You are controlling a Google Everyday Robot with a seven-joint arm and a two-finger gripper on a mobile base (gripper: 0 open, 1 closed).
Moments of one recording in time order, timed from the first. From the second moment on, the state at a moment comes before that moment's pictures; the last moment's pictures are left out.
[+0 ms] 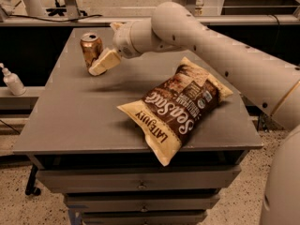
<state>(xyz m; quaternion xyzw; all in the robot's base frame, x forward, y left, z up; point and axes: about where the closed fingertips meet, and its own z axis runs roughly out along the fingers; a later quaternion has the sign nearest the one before) 0.695 0.145 0.901 -0.57 0.61 0.20 0.51</state>
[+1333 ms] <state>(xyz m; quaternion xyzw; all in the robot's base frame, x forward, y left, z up) 0.703 0.181 0.875 -0.47 0.65 0.36 0.48</state>
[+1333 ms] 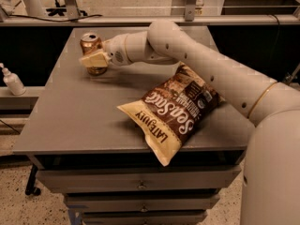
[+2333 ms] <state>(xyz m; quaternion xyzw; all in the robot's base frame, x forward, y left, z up) 0.665 0.179 0.939 -0.49 0.58 0.39 0.52</state>
